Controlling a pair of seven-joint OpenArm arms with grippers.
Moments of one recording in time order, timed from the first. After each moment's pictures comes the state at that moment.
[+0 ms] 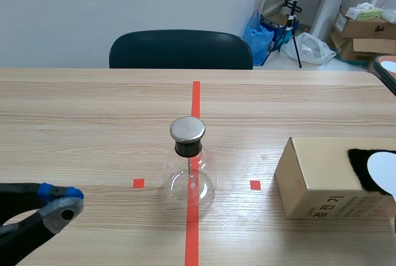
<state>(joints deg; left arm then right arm) 37.6 -60.6 18.7 102.4 -8.2 -24.0 -55.5 -35.7 0.2 30.3 74.8 -70.6 -38.6 43.3</state>
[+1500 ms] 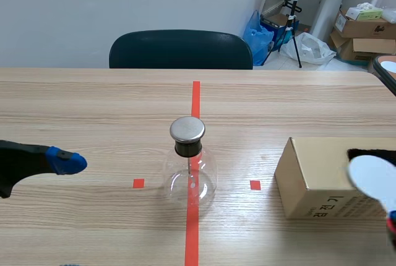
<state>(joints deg) 38.6 -61.0 15.0 105.3 -8.4 -33.3 -52.5 -36.4 3.0 32.5 74.9 -73.4 -39.0 53.9</state>
